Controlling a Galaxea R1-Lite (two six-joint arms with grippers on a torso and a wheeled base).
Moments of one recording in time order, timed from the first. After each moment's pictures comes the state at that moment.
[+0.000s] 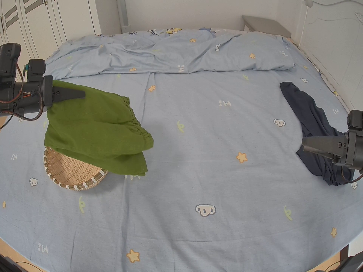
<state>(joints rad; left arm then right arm) 0.04 1.55 -1.38 0.24 -0.75 -0.08 0.19 1.21 -0.73 -0.17 0.71 0.39</state>
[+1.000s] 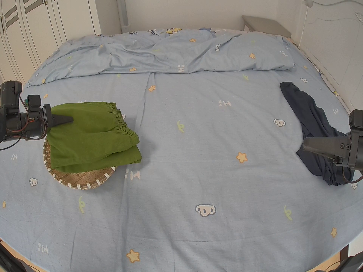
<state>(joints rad) 0.25 1.69 -1.16 -0.05 -0.76 -0.23 0.21 1.20 -0.73 -0.16 0.71 0.39</state>
